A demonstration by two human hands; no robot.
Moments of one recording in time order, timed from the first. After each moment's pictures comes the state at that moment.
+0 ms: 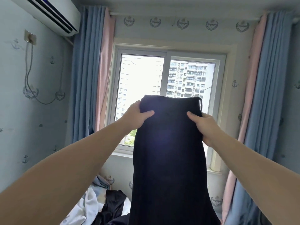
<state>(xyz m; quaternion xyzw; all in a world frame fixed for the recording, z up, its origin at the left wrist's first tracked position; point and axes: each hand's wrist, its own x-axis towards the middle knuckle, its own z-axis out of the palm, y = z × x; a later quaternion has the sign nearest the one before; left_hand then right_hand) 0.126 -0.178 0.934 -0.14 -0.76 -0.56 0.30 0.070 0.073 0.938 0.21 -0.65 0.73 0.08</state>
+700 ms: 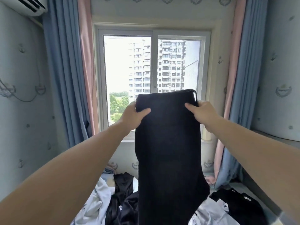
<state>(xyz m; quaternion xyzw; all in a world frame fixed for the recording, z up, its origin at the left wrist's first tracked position) 0.138 -0.302 0.903 -0.13 -0.78 -0.57 0.22 0.132 -0.036 0.924 0.11 -0.77 0.59 0.21</state>
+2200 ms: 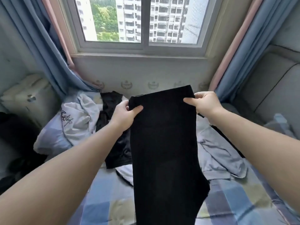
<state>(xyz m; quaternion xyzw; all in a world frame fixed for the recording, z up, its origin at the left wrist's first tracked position) 0.096 -0.270 0.531 0.06 -0.76 -0.65 0.05 0.082 0.009 0.600 -0.03 -0.85 0.52 0.04</state>
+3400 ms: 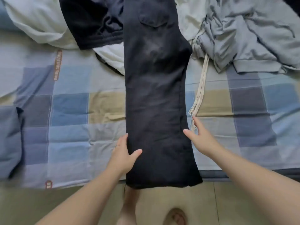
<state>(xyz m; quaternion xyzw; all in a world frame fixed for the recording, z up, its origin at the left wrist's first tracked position) 0.398 -0.200 -0.055 0.24 -0.83 -0.41 -0.30 0.314 0.086 -0.024 -0.15 -0.83 0.41 -0.34</state>
